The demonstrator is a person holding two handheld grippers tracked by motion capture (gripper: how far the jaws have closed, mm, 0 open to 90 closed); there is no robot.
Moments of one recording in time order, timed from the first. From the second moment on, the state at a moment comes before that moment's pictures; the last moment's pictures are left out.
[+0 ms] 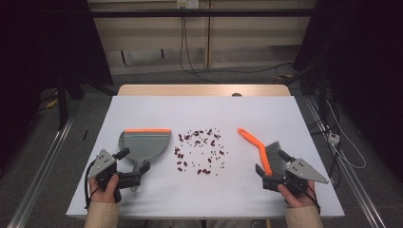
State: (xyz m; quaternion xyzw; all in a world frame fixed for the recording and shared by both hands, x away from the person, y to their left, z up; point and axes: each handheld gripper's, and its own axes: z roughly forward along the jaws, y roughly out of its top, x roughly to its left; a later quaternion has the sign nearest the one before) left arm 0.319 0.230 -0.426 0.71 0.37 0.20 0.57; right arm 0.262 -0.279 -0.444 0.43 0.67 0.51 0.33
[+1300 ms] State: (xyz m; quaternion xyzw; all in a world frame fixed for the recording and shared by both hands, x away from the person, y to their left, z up) left arm 0.323 0.238 -0.428 0.71 0.38 0.20 0.57; right arm 0.335 -0.272 -0.427 0.49 0.69 0.46 0.29
